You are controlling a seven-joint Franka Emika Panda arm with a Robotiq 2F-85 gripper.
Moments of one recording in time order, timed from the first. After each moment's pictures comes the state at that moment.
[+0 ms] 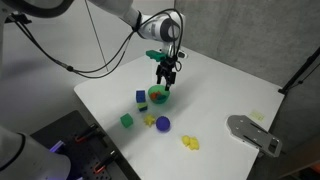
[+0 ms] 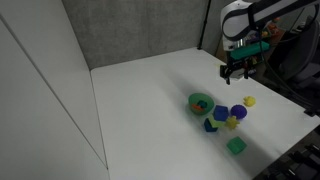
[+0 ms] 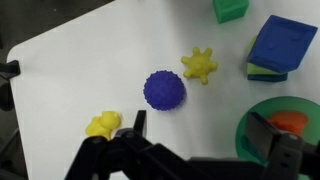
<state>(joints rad) 0.07 0.57 -0.11 -1.65 -0.10 1.79 0.38</state>
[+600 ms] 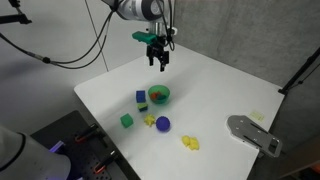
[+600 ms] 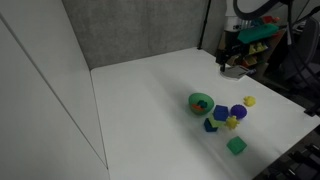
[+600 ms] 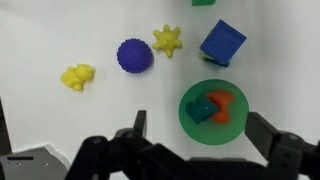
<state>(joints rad) 0.10 0.33 -0.04 -1.82 -0.11 1.95 0.27</state>
